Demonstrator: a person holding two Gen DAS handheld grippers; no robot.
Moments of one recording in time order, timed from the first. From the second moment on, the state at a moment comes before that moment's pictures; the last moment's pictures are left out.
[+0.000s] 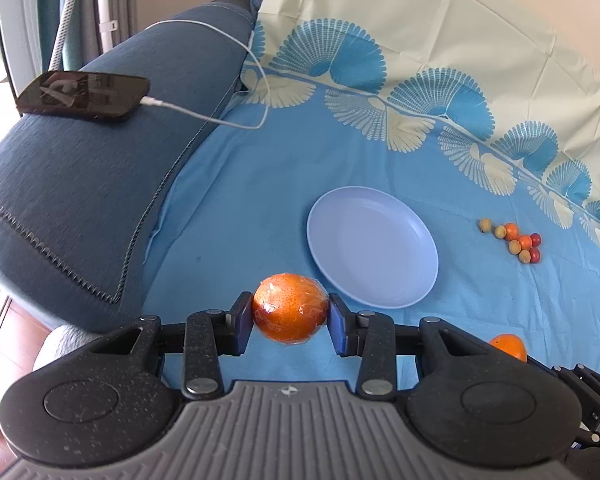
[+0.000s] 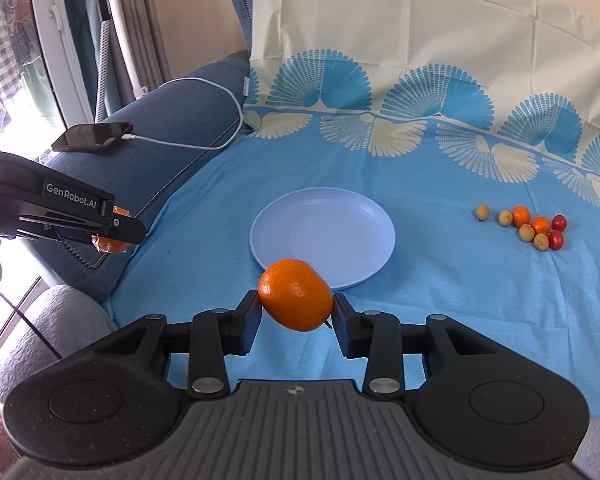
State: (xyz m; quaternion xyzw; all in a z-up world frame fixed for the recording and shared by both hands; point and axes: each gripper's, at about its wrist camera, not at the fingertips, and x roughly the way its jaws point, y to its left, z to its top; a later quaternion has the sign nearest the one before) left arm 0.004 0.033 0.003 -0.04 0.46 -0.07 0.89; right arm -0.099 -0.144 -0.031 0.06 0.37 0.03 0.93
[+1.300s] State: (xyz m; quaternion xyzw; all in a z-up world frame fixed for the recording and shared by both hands) left arm 0.167 -0.050 -0.125 0.04 0.52 -0.09 0.85; right arm 0.068 -0.173 -0.142 0.06 0.44 0.02 0.89
